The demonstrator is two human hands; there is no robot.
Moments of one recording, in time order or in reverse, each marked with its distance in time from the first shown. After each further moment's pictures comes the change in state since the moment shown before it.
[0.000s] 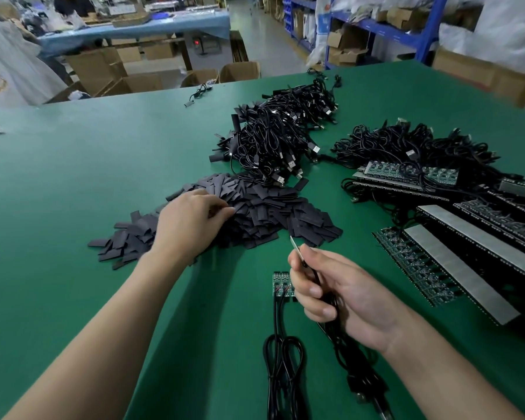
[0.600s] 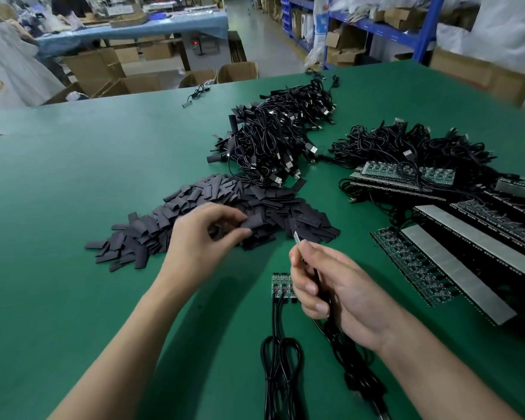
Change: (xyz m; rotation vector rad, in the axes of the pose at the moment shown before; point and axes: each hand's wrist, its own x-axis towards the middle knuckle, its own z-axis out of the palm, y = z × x) left_hand -0.041 0.032 -0.014 -0.498 -0.003 -0.027; right_hand 0.001 0.002 0.001 -0.008 0.082 -0.073
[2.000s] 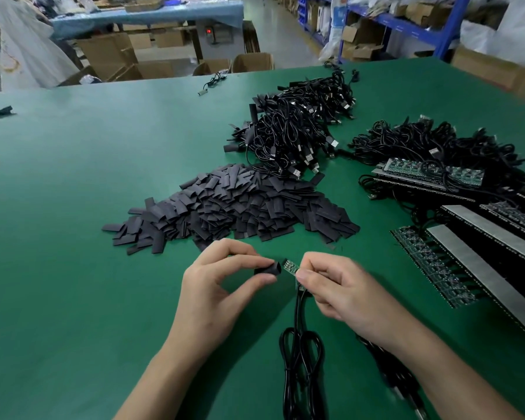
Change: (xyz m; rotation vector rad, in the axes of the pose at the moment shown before) left_hand -0.081 0.013 -0.004 -0.186 0.053 0.082; right_hand -0.001 0.009 0.011 -0.858 0.058 -0.103
